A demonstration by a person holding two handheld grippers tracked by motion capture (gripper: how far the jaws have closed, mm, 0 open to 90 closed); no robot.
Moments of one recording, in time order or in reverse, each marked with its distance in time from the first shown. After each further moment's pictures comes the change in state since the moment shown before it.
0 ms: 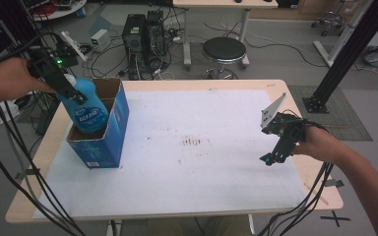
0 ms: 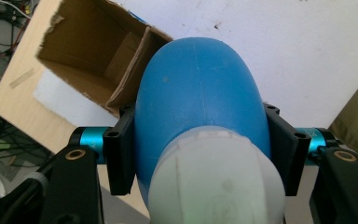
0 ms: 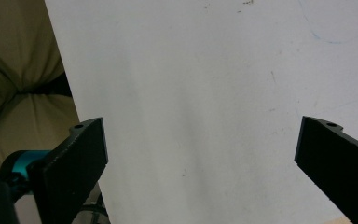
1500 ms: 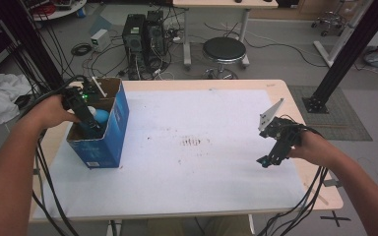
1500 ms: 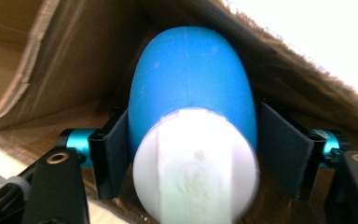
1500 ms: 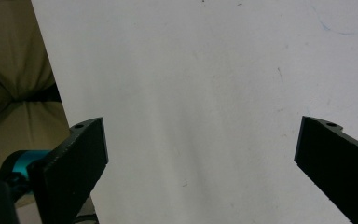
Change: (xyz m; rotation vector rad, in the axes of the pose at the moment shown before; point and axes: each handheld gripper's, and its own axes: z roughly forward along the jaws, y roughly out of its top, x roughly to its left) left arm 0.006 -0.017 0.107 0.091 -0.047 -0.029; right arm -0.005 -0.010 0.020 -0.022 0.010 0.032
